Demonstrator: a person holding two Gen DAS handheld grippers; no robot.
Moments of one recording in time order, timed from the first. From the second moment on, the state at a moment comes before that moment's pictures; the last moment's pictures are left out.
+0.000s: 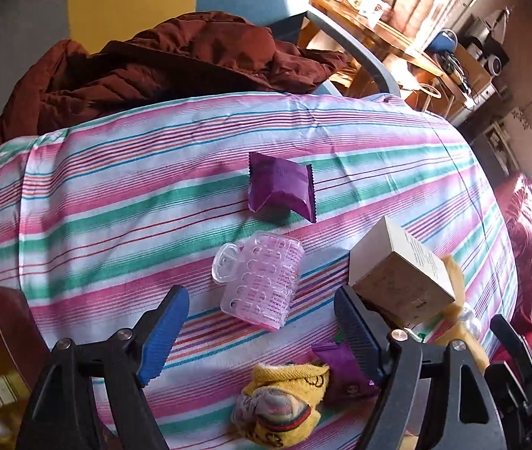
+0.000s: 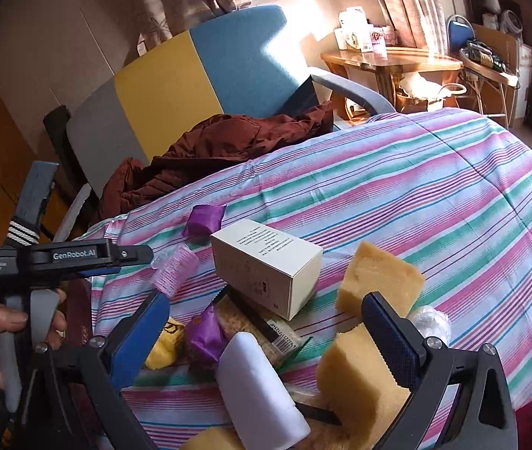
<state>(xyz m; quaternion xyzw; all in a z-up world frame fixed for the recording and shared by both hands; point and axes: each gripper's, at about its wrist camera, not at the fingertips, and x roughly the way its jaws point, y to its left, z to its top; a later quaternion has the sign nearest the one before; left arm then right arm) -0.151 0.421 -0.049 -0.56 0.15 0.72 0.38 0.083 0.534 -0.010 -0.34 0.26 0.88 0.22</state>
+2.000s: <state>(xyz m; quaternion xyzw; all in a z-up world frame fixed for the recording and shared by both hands) -0.086 0.235 0.041 -0.47 -0.06 0.74 0.48 0.024 0.504 0.029 -0.43 0.11 0.89 0.11</state>
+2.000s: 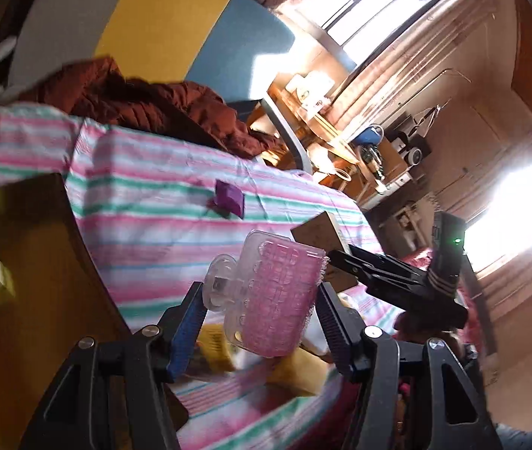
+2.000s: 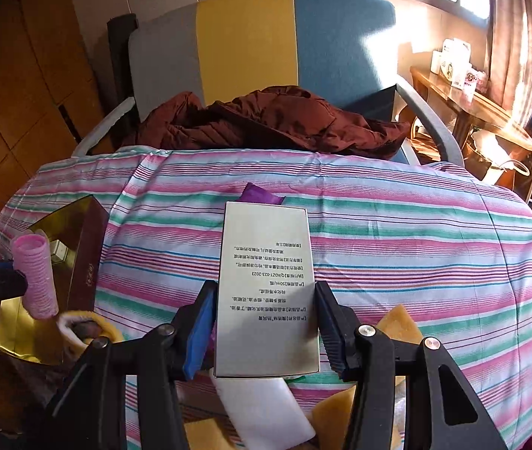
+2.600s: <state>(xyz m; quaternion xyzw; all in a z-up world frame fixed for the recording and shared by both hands) -0.079 0.054 0.010 -0.47 -0.08 0.83 0.28 -0.002 0.380 0.046 -0.40 0.11 0.91 0.00</state>
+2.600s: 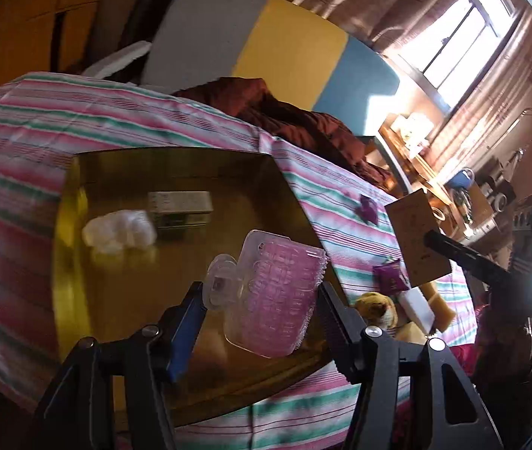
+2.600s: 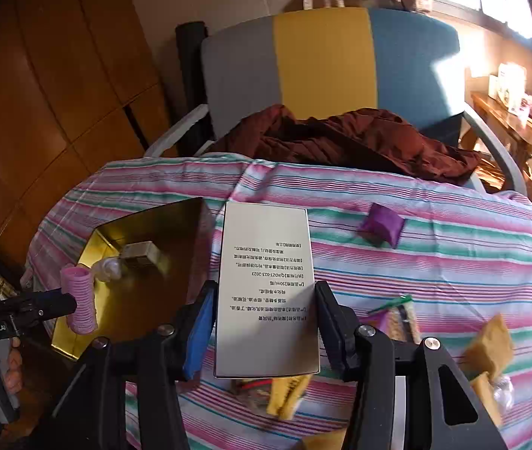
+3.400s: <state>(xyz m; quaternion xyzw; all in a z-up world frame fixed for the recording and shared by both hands) -0.084 -0.019 -0.046 -0.50 -0.03 0.85 0.16 -0.109 0.258 0.017 -0.43 0.05 0.90 -0.01</state>
